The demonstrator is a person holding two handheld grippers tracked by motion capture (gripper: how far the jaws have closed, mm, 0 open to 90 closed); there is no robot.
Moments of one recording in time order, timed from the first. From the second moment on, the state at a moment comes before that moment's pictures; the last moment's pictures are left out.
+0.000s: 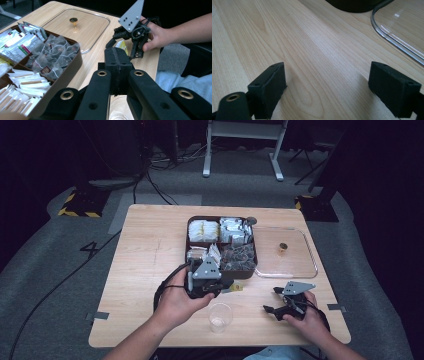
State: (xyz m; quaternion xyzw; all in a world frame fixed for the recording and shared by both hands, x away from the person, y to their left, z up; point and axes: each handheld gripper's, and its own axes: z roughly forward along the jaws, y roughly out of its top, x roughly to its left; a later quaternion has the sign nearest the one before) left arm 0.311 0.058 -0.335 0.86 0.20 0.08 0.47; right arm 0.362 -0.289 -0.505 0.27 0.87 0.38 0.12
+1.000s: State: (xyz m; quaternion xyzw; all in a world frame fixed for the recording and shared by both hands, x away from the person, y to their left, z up) left arm 0.286 0.058 -0.398 0.86 0.20 0.05 0.47; right arm 0.362 -0.289 -0.505 0.27 0.87 0.38 0.12
